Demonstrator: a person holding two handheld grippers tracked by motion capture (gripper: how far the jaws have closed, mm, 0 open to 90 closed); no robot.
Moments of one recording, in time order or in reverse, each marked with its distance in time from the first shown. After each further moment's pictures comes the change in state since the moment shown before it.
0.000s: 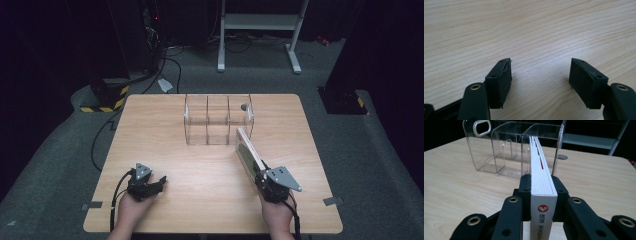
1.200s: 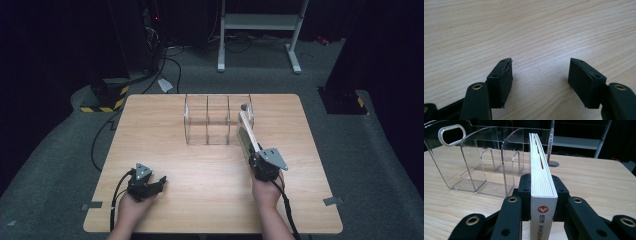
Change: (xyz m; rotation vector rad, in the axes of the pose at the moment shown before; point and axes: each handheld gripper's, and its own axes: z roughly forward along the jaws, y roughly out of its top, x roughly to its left) left arm 0.000 0.000 0.000 -0.002 -0.005 0.009; right arm -0.004 0.007 0.062 -0.018 -0.095 0.052
